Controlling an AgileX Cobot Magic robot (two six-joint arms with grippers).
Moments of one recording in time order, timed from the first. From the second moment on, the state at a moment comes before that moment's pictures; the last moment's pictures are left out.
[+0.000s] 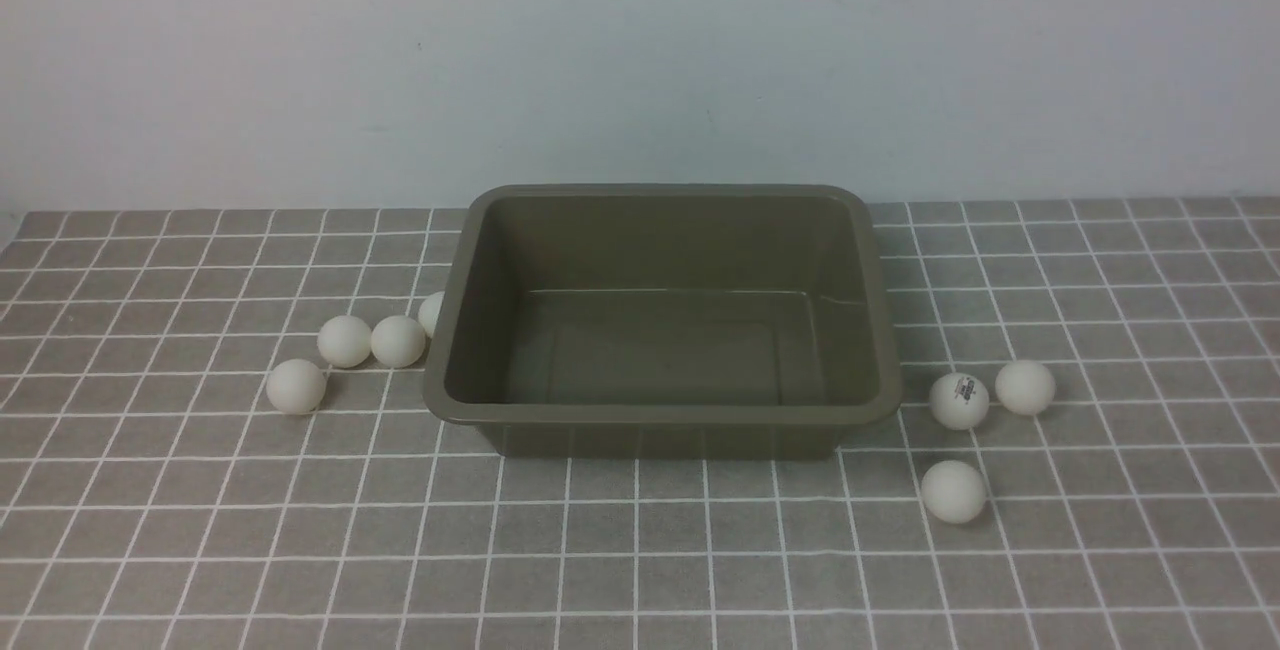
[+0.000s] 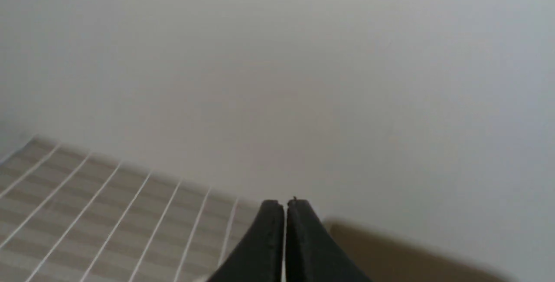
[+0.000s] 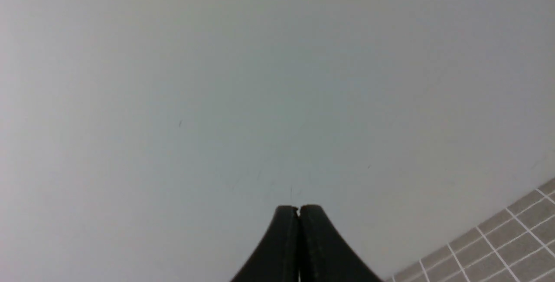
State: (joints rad) right arm -0.02 0.10 -0.23 0.54 0.13 0.13; left arm -0.01 0.61 -0.75 0.04 0.58 -0.40
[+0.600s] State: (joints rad) right arm -0.02 1.40 -1.17 0.16 1.16 -0.09; left arm 0.07 1.50 -1.11 -0.37 1.00 0.19
